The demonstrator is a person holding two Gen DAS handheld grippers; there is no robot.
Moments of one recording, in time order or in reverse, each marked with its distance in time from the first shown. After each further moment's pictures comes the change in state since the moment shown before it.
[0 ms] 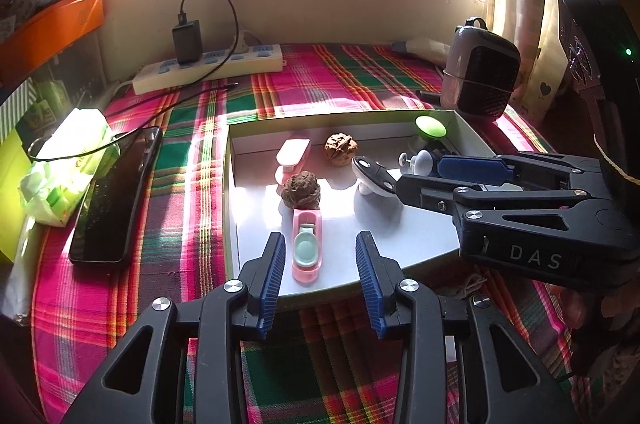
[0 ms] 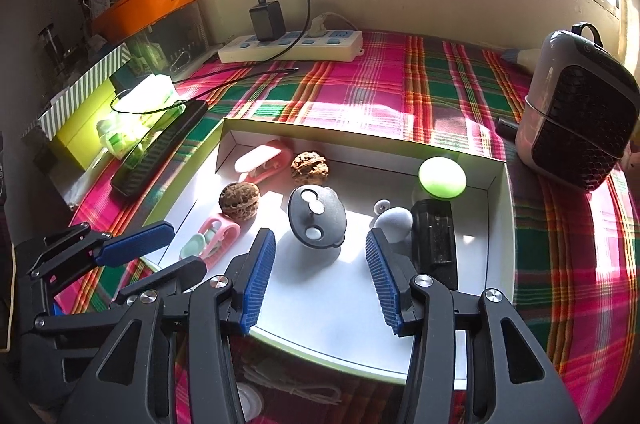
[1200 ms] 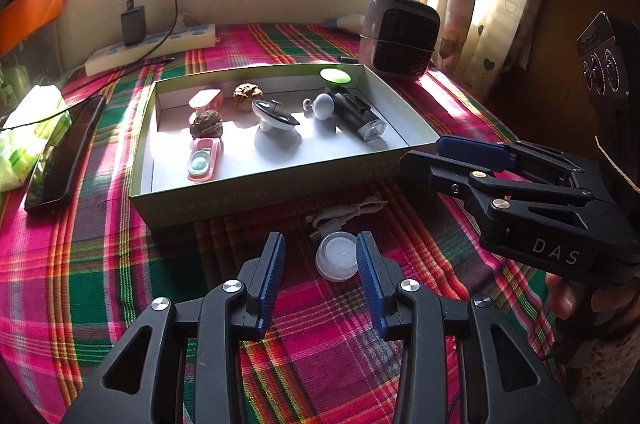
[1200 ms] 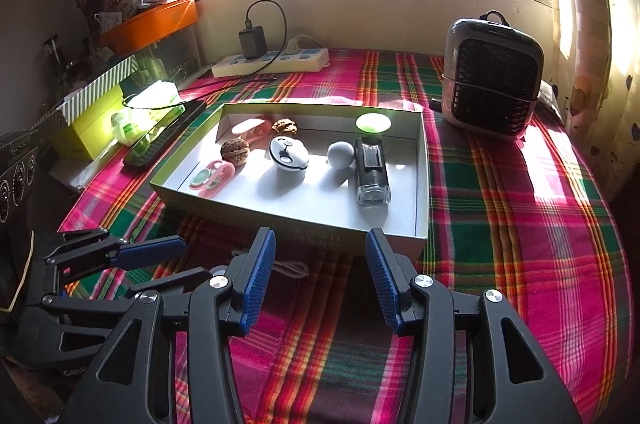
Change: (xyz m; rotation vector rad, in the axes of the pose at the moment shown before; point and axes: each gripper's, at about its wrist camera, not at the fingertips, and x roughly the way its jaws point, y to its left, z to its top) left arm -0.022 -0.044 -0.048 0.047 0.050 -0.181; right arm -0.063 -0.010 -0.071 0.037 -0.113 -0.074
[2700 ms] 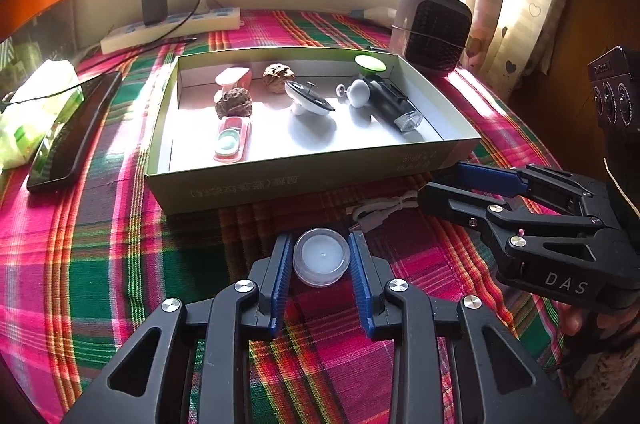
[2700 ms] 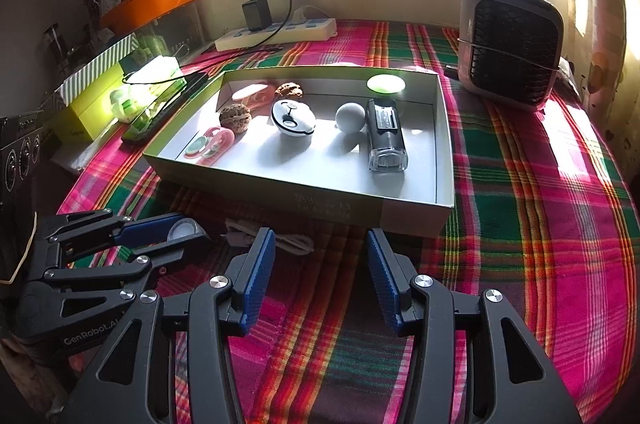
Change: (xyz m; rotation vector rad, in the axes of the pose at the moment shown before) left arm 0.011 0.026 -0.005 -0.059 0.018 0.053; right arm 0.026 0.002 -0.010 -0.013 0.091 0.058
